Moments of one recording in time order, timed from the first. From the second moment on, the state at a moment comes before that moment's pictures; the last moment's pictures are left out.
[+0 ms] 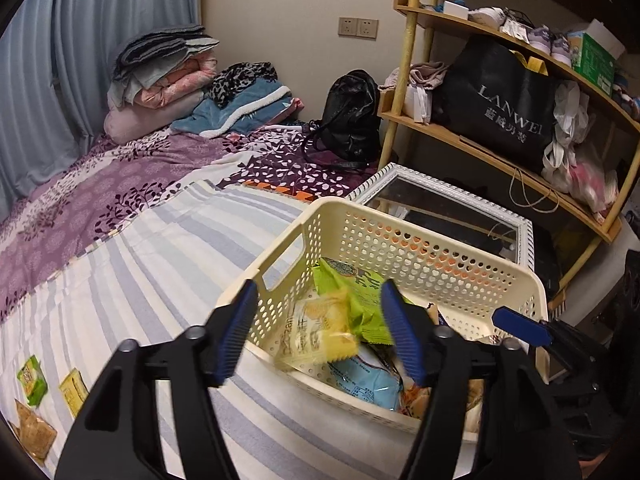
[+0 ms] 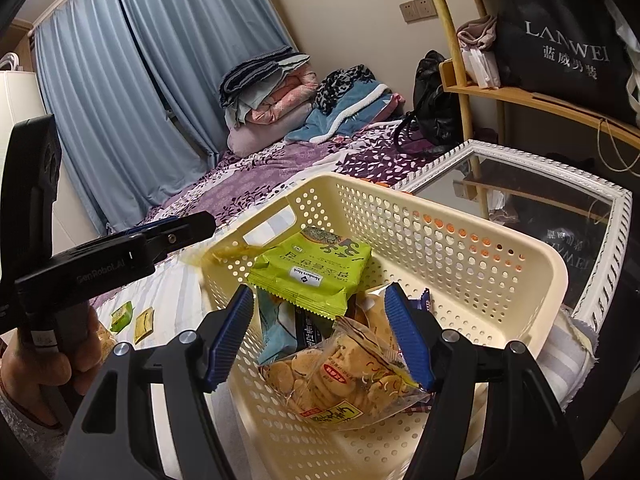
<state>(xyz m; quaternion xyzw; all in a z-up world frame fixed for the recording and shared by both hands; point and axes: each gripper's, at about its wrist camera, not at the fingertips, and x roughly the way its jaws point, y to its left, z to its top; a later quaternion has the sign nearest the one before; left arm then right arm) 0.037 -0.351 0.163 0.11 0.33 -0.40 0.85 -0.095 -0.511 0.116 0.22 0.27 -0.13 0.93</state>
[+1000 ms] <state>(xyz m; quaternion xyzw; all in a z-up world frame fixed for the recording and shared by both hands) 0.059 -0.266 0.159 0.08 0.34 -0.32 0.88 -0.075 -0.447 0.141 0.15 0.26 -0.10 0.95</state>
